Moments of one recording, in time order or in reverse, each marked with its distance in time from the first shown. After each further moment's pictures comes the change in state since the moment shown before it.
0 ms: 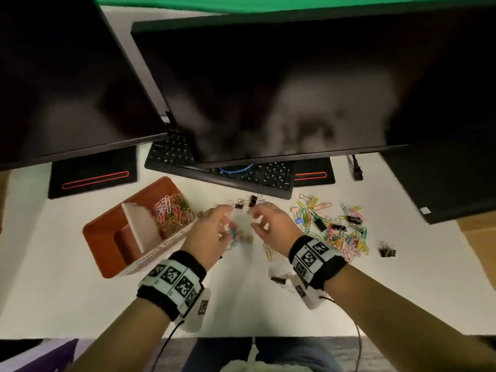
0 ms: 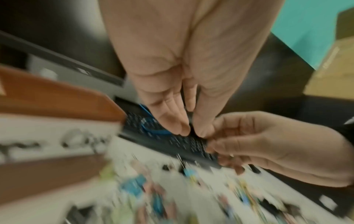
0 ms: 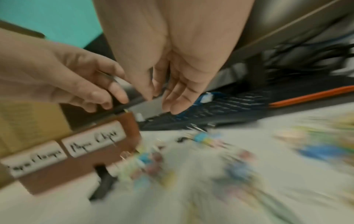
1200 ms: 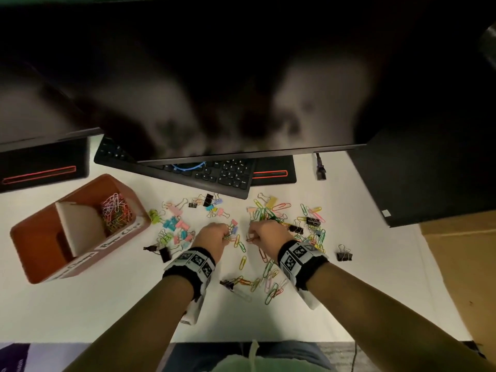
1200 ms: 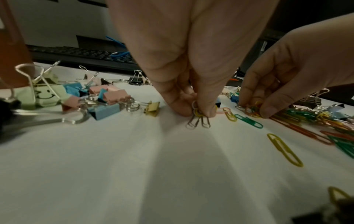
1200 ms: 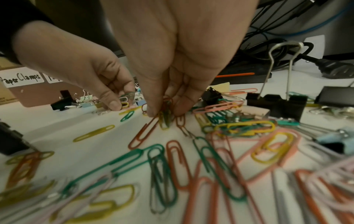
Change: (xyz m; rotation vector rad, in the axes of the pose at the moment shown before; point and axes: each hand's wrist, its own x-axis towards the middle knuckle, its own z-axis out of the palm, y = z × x) left_hand 0.061 0.022 0.139 0.255 -0.182 -0.128; right_hand -0.022 0.111 -0.038 -0.313 -0.273 0.101
